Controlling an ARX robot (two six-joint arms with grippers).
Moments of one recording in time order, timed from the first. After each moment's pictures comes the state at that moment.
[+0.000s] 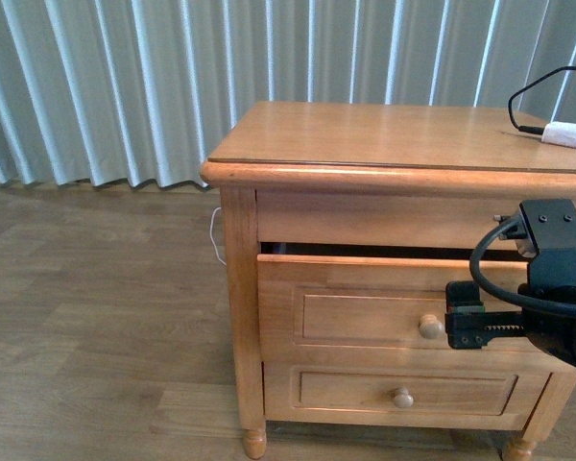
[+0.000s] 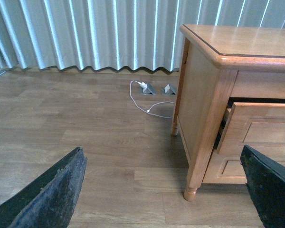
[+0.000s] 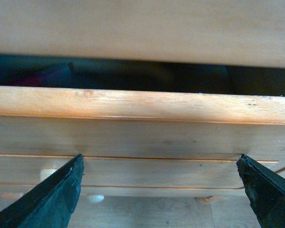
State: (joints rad) left arm 0.00 0.00 0.02 0.00 0.00 0.00; right arm 0.14 2.07 0.86 0.80 0.15 0.02
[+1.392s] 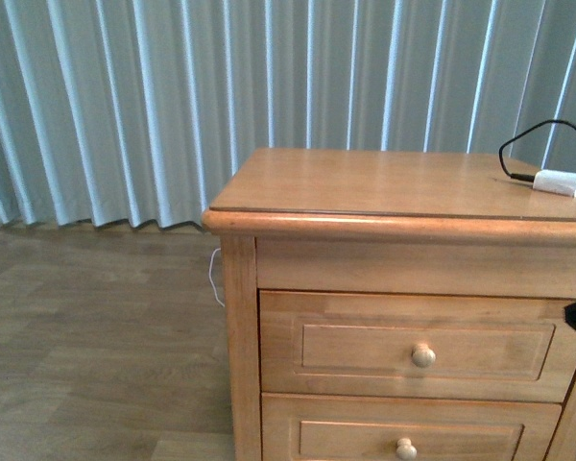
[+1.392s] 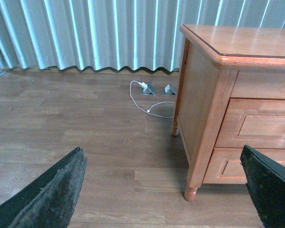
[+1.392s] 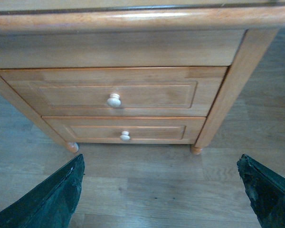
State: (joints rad) left arm 0.00 0.00 0.02 0.00 0.00 0.00; right arm 0.13 0.99 0.58 -0.05 0.08 0.09
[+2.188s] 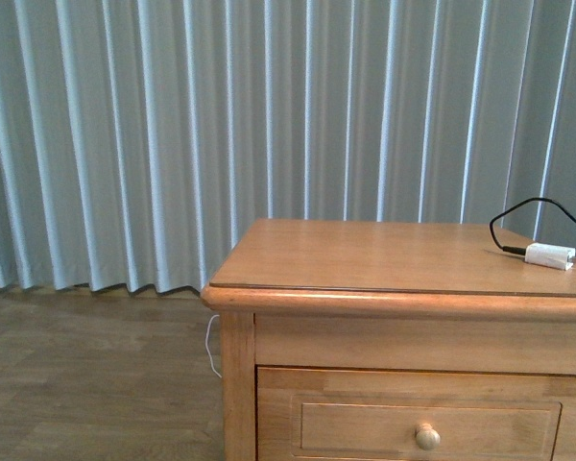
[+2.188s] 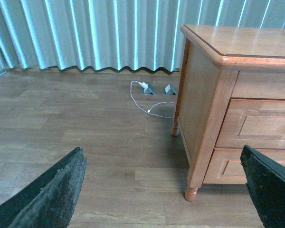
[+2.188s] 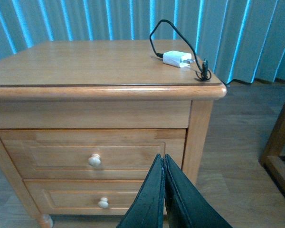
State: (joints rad) left arm 0.00 0.00 0.02 0.00 0.00 0.00; right arm 0.01 0.70 0.15 0.54 0.01 0.00
